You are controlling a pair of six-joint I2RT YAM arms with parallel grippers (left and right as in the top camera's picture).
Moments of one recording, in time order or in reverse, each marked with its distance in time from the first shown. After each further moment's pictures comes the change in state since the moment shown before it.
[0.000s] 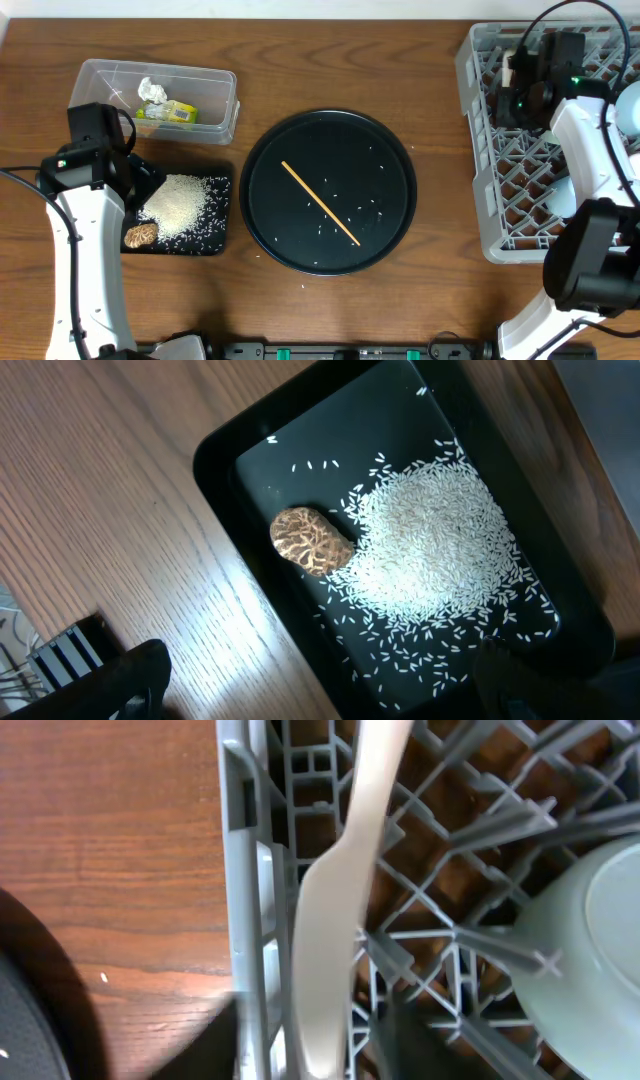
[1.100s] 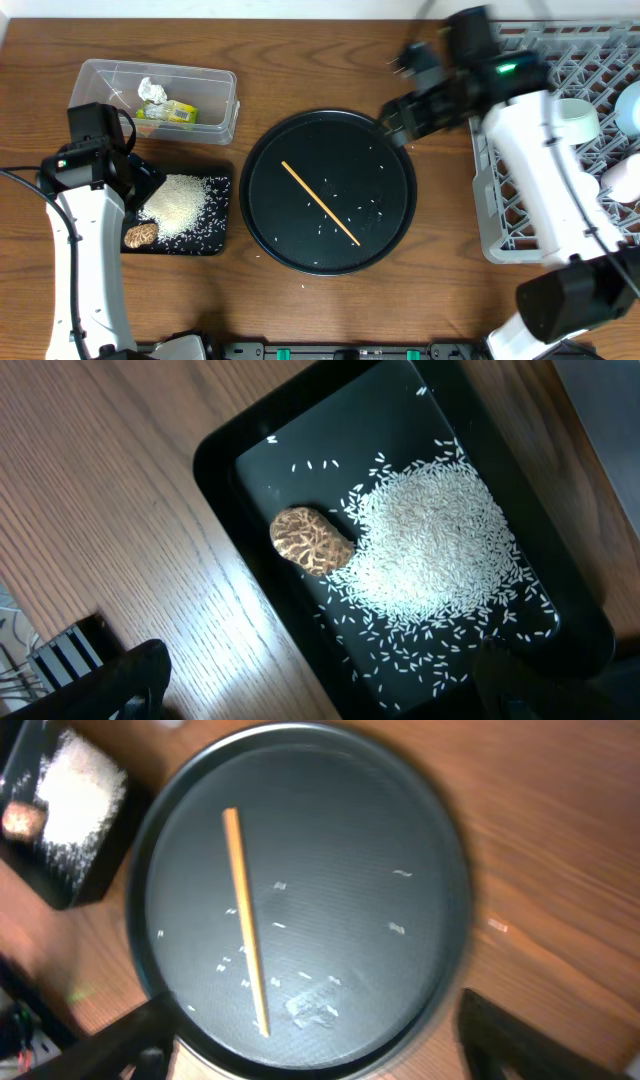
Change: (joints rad) left arm 0.000 0.000 0.000 0.000 0.000 0.000; right arm 0.453 -0.097 0.242 -0.391 -0.285 -0.066
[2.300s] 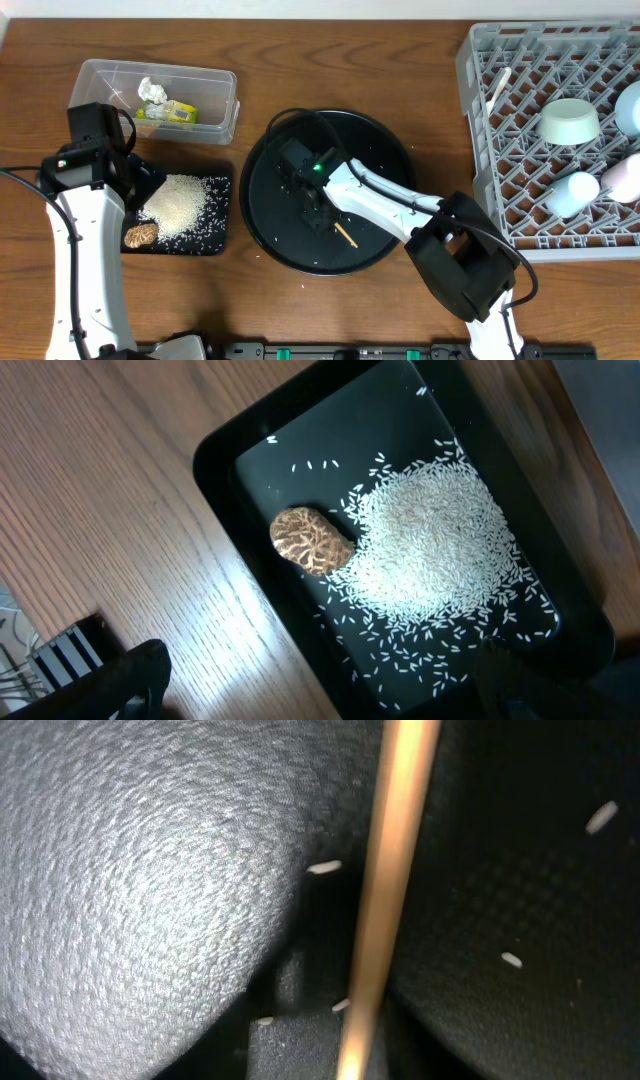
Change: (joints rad) left arm 0.000 0.000 0.000 0.000 0.000 0.000; right arm 0.500 0.319 -0.283 0.272 0.346 0.163
